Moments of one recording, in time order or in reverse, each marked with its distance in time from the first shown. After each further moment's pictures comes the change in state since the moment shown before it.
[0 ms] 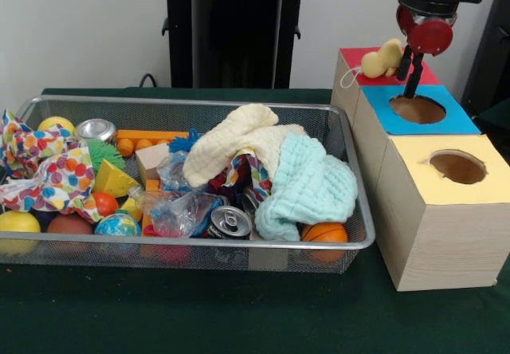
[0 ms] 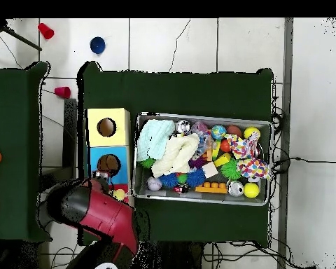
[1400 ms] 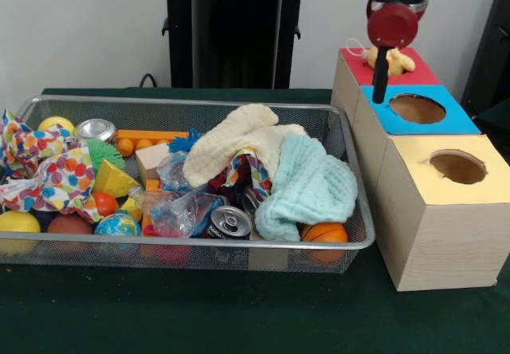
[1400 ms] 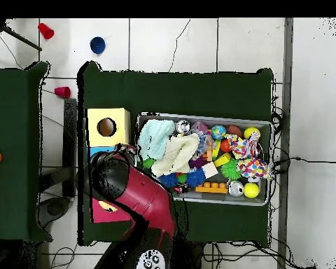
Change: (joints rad) arm -0.224 -0.067 0.044 -0.084 -0.015 0.001 0.000
